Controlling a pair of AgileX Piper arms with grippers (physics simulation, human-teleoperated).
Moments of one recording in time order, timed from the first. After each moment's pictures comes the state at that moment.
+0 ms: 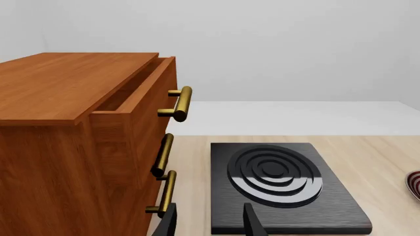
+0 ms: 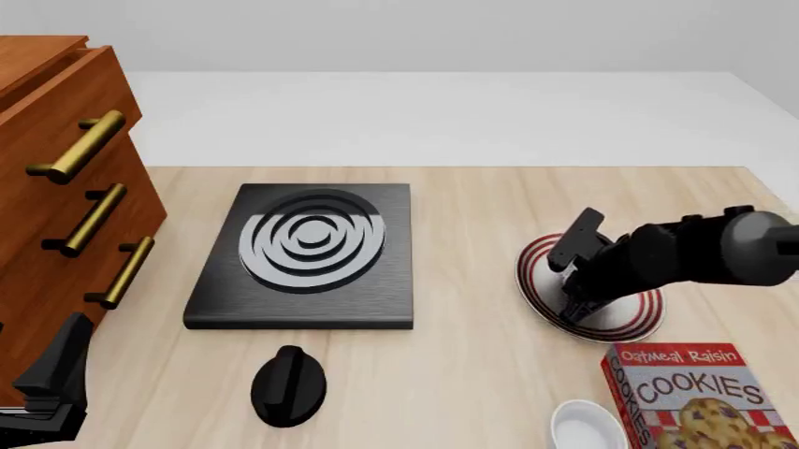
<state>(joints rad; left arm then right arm) 0.00 0.01 0.00 0.00 0.00 0.12 1.74 -0.83 0.21 -0.71</state>
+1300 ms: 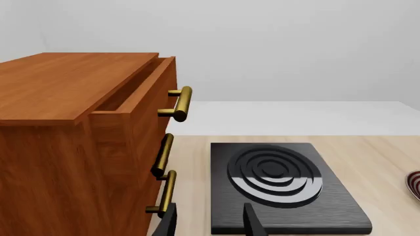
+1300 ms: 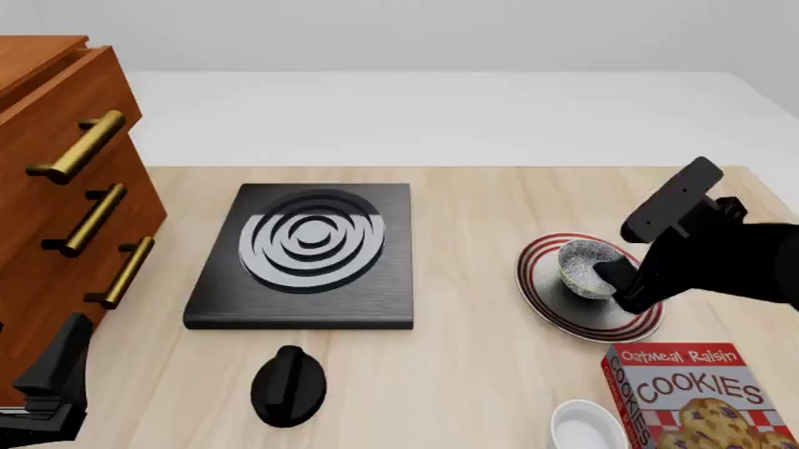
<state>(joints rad) 0.00 0.01 0.00 0.00 0.00 0.15 1.11 -0.69 0.39 -0.60</state>
